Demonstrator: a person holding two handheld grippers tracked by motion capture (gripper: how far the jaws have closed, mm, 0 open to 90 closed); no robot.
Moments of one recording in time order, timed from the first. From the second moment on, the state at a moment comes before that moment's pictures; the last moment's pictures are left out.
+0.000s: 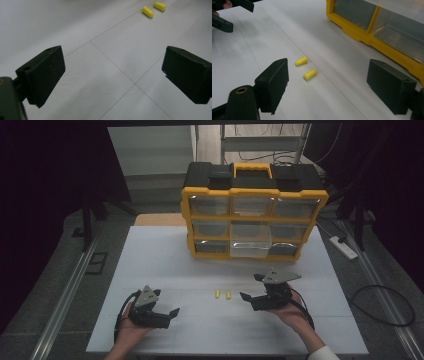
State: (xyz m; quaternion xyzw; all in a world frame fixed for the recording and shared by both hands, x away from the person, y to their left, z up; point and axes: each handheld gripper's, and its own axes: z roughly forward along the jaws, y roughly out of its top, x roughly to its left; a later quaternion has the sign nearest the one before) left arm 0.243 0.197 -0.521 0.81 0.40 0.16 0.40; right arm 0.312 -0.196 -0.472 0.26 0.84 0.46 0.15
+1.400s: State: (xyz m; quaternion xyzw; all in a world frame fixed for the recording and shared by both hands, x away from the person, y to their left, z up) left arm 0.243 0.197 -0.522 0.81 0.40 0.16 0.40; right arm 0.352 -0.128 -0.523 0.20 0.92 0.34 0.08
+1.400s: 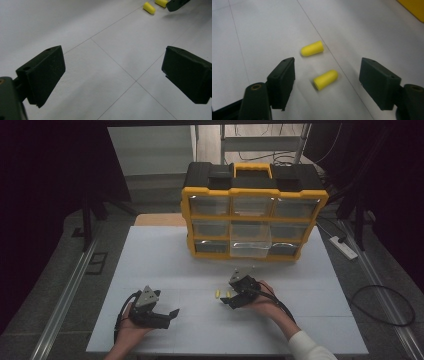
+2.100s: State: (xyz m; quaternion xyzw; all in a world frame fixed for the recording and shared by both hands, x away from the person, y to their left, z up) left arm 0.243 0.197 -0.523 0.82 0.40 0.15 0.39; right arm 0.349 -0.130 -0.521 0.19 0.92 0.34 0.09
